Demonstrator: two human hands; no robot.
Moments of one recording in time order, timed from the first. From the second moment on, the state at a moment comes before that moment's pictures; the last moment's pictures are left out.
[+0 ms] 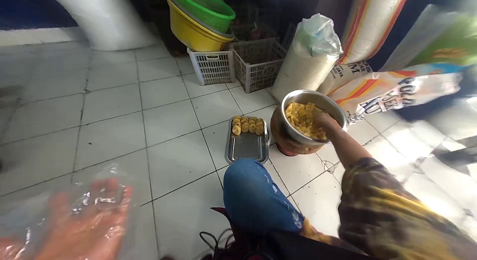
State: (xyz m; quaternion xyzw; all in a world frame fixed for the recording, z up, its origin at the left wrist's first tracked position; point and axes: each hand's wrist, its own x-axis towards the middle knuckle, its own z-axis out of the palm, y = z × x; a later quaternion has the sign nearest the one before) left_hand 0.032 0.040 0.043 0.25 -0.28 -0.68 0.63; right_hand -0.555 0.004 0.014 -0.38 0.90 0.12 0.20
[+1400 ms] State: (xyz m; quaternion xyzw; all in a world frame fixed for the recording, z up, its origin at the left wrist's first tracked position) left_hand 0.039 0.005 0.017 0.27 -0.15 -0.65 0.69; right_hand -0.574 -0.009 -0.011 -0.25 0.90 -0.23 0.27
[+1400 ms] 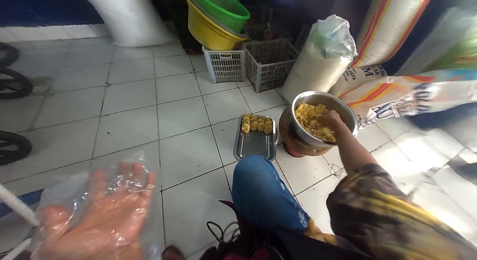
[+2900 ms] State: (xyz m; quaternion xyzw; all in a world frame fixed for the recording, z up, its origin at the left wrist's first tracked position) left_hand -0.039 0.000 0.015 0.25 -0.18 -0.70 0.64; right_hand -0.263 -0.019 0.104 -0.54 0.46 -0.35 0.61
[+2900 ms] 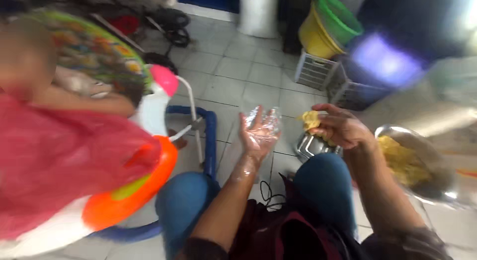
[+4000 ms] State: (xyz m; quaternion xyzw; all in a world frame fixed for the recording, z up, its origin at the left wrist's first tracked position) left_hand -0.009 0.033 -0.001 0.39 -0.25 -0.58 0.67; right_hand -0.081 -0.009 0.044 -0.90 0.35 -0.25 0.12
